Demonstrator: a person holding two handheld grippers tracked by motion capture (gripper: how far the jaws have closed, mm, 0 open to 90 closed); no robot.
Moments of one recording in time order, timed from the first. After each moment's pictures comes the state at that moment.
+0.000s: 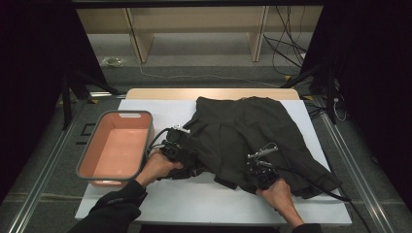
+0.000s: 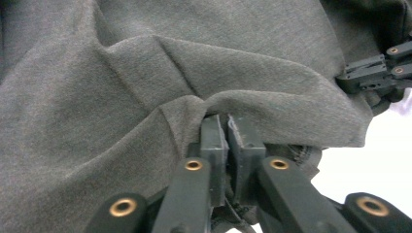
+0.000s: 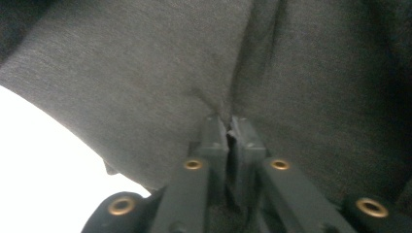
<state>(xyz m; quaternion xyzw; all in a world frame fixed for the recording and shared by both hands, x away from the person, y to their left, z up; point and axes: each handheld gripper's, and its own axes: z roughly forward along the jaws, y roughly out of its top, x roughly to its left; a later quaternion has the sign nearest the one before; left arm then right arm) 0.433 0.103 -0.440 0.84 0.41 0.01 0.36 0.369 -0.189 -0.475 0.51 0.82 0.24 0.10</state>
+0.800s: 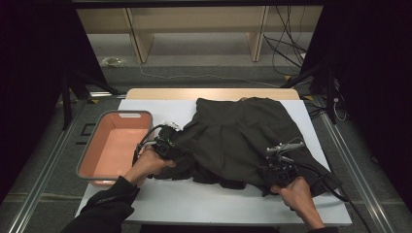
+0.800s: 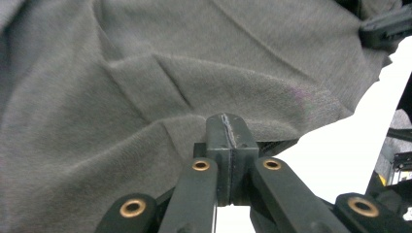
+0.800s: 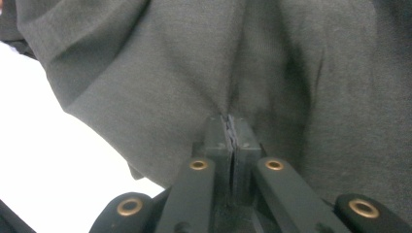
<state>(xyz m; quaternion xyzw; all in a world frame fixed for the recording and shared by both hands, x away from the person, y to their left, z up) 0.426 0.119 -0.421 0.85 0.38 -0.02 0.37 0.351 -0.225 -0.424 0.51 0.80 0.30 0.10</state>
